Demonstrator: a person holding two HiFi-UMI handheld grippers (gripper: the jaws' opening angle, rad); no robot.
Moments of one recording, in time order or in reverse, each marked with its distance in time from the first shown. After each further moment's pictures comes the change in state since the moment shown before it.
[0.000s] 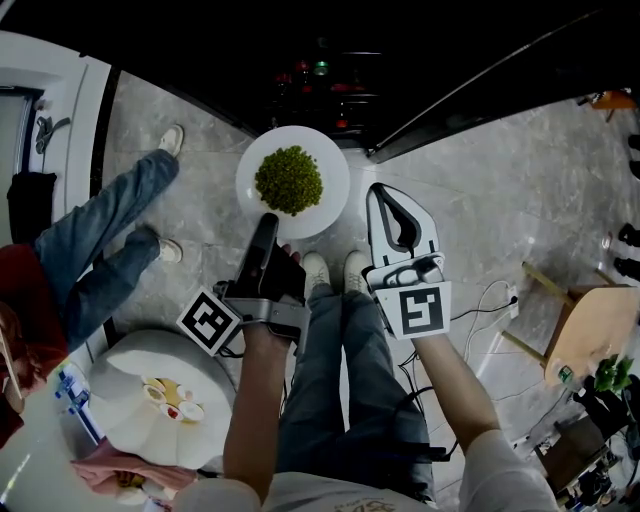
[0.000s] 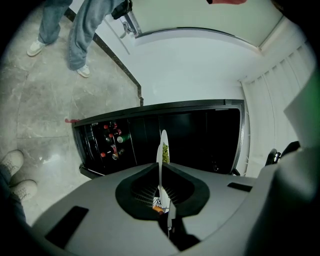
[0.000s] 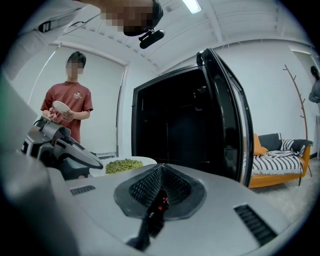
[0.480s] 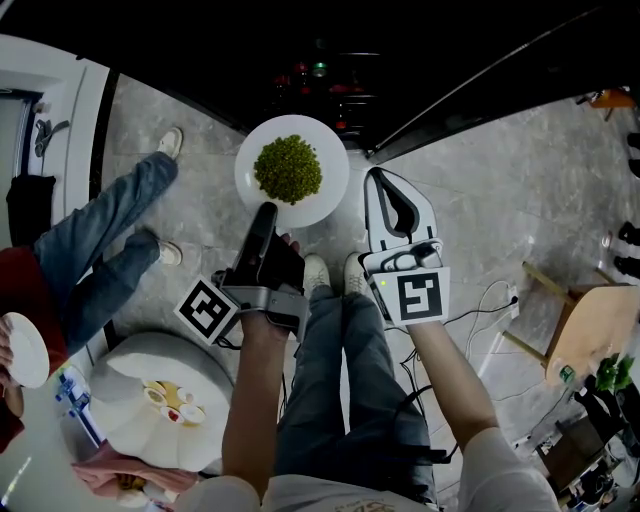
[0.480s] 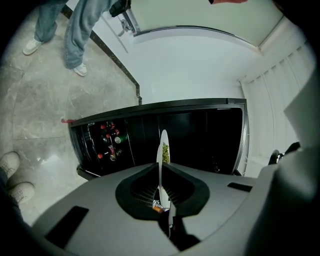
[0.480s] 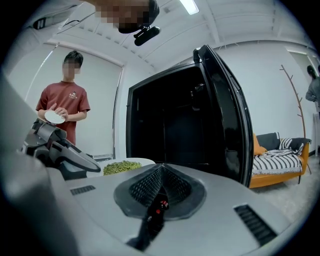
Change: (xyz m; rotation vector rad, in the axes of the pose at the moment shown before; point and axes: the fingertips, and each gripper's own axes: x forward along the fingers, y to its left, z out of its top) left arm 0.018 0.000 0.007 0.005 0.008 -0.017; right arm 0.019 -0.010 0.001 0.009 -0.012 -0.028
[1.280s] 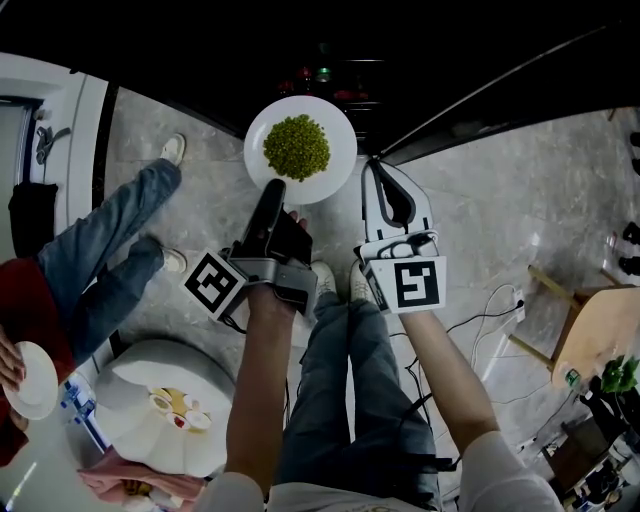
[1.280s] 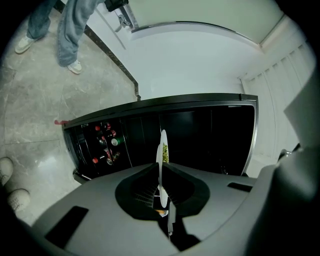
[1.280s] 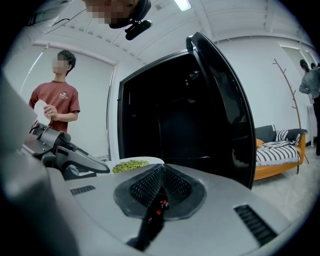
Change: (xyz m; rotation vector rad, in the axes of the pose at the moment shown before) left arm 0.050 0.005 0.019 0.016 0.013 -0.007; right arm 0.032 -0.006 -0.018 0.050 0.020 -0.041
